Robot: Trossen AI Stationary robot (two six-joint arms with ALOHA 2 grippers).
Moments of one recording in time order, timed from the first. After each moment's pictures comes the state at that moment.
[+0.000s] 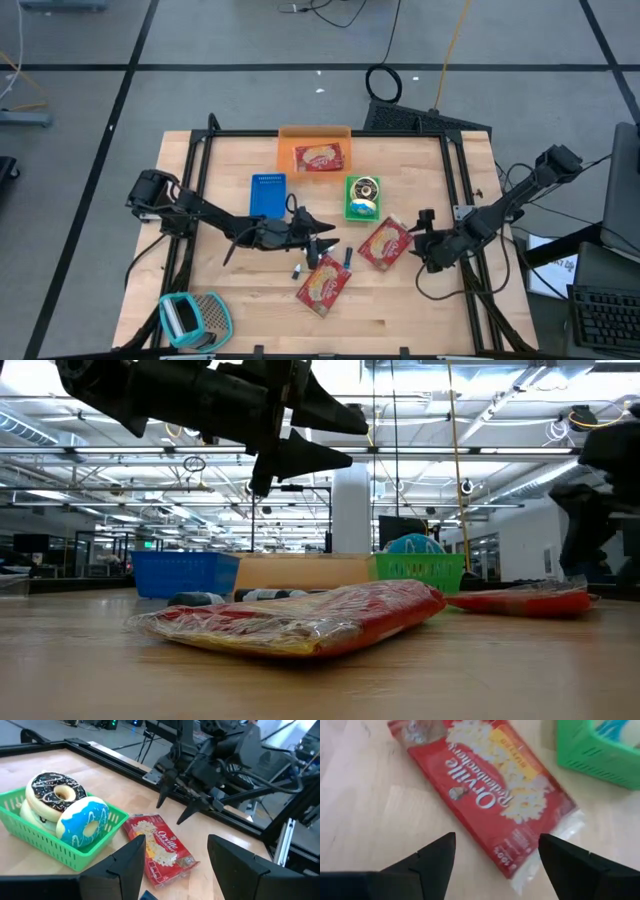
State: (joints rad) left arm -0.24 1.74 0.79 0.79 -0.37 -0.45; right arm 0.63 0.86 0.30 -0.50 0.47 0.32
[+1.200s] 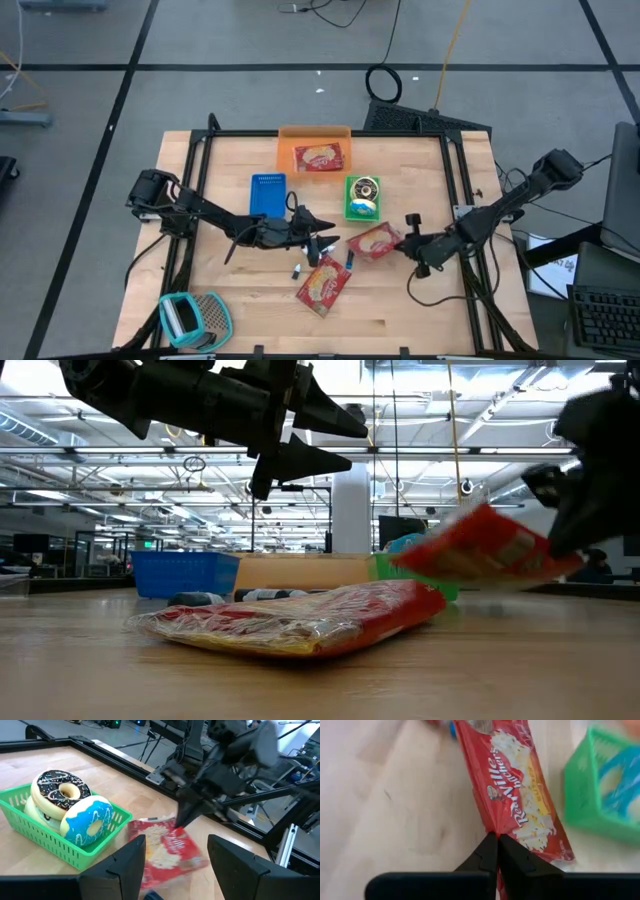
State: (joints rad) left arm -0.23 1.74 0.79 0.78 -0.37 -0.49; right arm 0.56 1.02 0.35 -0.20 0.44 0.17
